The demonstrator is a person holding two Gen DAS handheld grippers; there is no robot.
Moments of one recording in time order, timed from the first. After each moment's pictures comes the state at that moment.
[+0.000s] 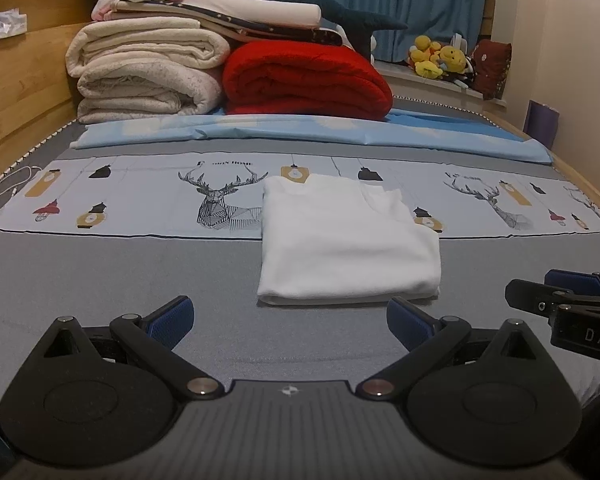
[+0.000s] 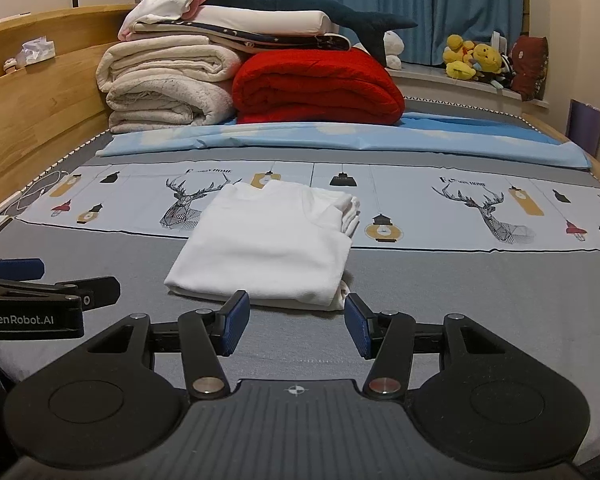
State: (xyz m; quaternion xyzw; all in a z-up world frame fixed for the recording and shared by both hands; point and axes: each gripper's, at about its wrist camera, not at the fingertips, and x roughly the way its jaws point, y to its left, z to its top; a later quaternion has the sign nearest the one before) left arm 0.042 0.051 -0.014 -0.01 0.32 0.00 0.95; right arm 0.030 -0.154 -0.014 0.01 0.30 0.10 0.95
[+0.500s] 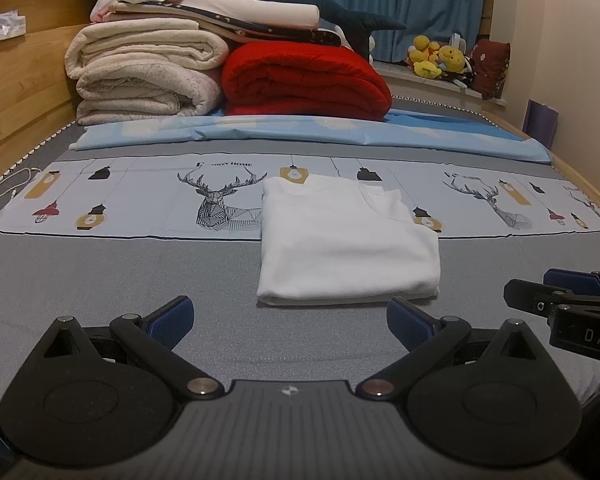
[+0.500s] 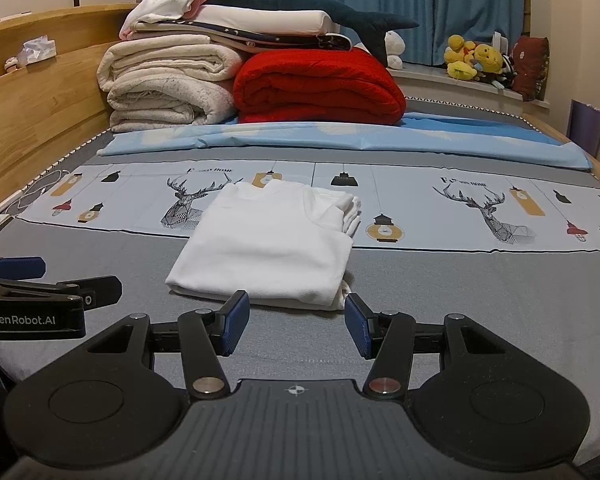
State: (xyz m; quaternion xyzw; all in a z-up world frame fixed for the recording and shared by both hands) left arm 0.043 0.052 -0.014 -0.01 0.32 0.00 0.95; right arm 0.030 -0.152 -0.013 0.01 0.30 0.10 0.95
